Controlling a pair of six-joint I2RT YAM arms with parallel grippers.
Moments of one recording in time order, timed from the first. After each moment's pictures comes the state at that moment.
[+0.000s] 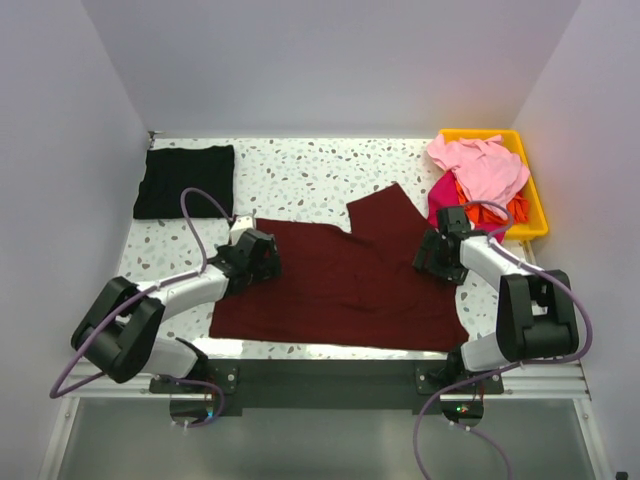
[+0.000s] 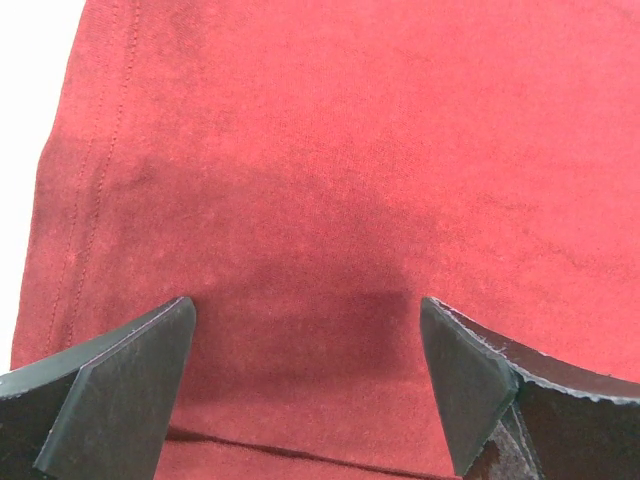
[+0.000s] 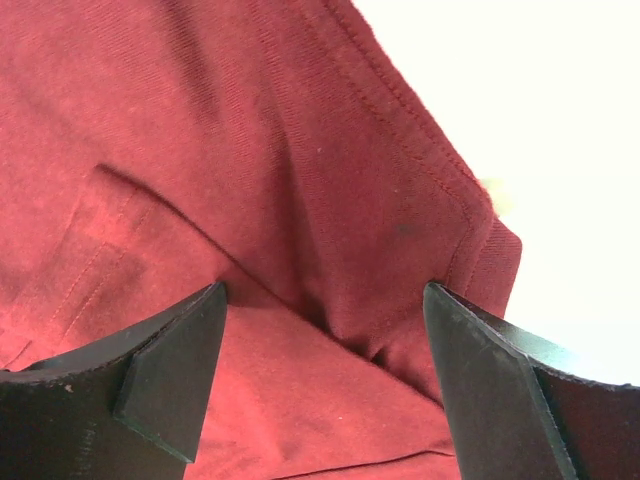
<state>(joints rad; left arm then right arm) -0.55 1.39 0.58 -0.13 -0.38 -0.67 0.10 1.46 0.76 -0.52 0.14 0.52</state>
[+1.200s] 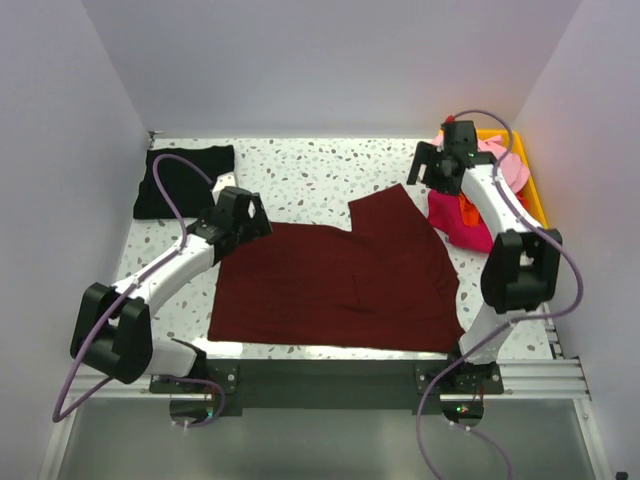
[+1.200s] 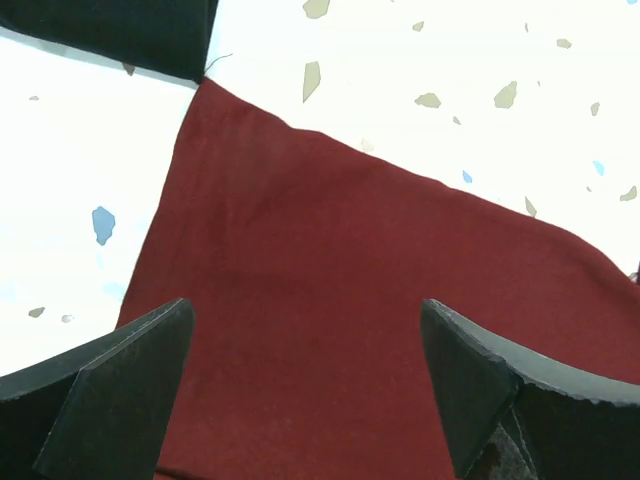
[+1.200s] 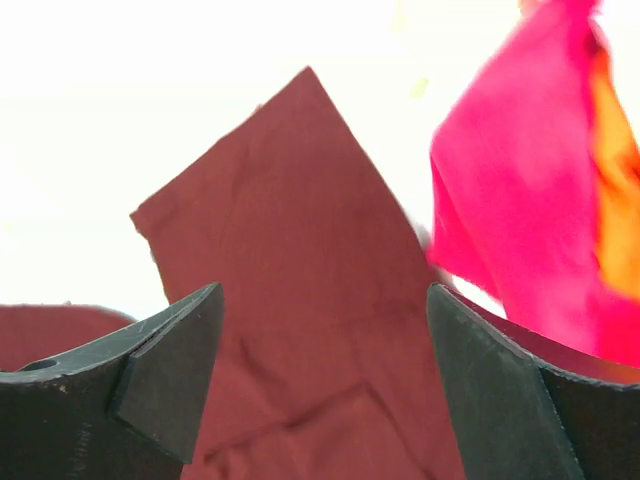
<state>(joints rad) -0.39 1.36 0.89 -0.32 -0.33 -0.61 0.07 1.73 1.50 -0.62 -0.01 0.34</state>
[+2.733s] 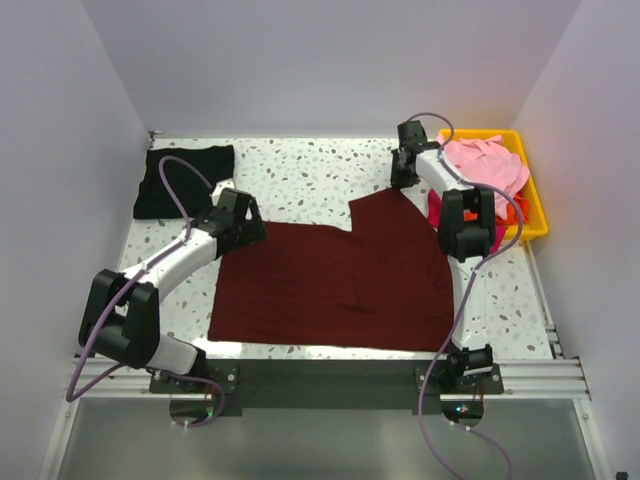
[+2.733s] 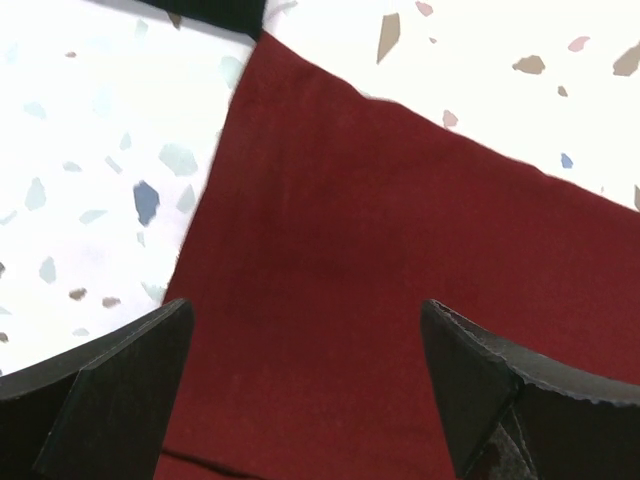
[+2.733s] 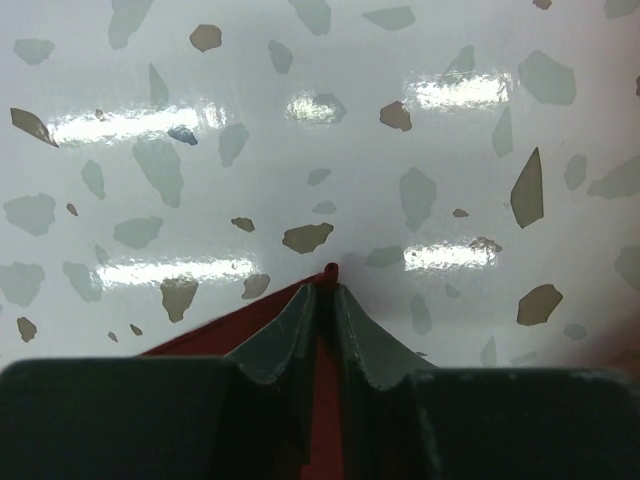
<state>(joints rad) -0.35 1.44 0.89 -0.39 -0.32 -0.59 0.16 2.40 2.03 -0.64 0.10 0.25</state>
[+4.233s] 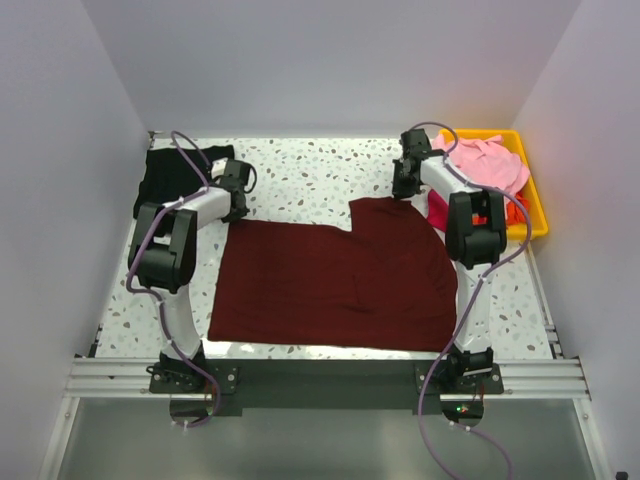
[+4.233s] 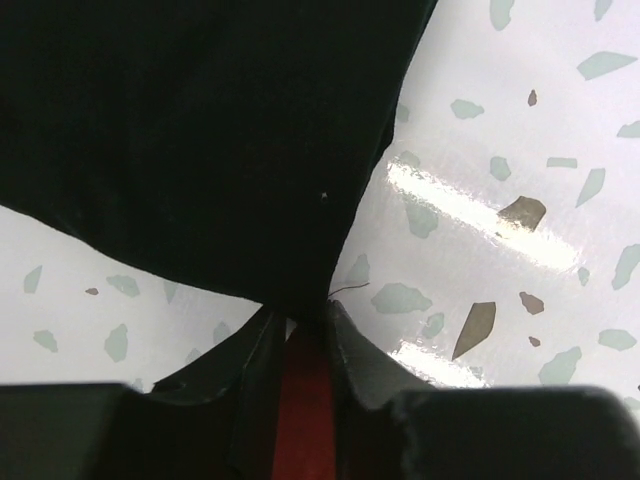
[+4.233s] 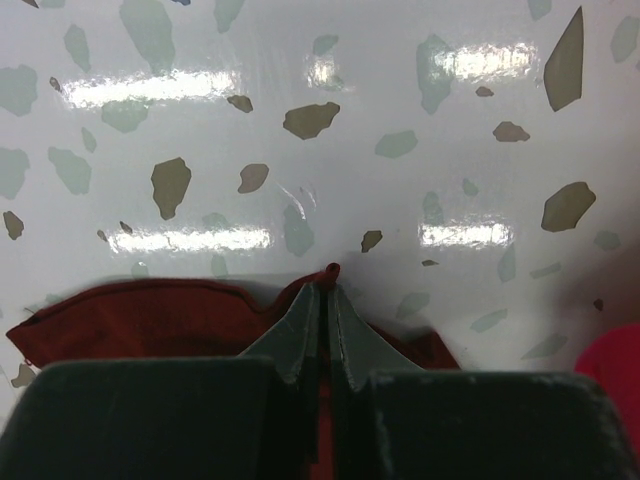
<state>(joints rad) -0.20 1.97 1.28 -0.33 -0.45 -0.54 0.16 2.27 1.82 -0.60 0.03 0.26</state>
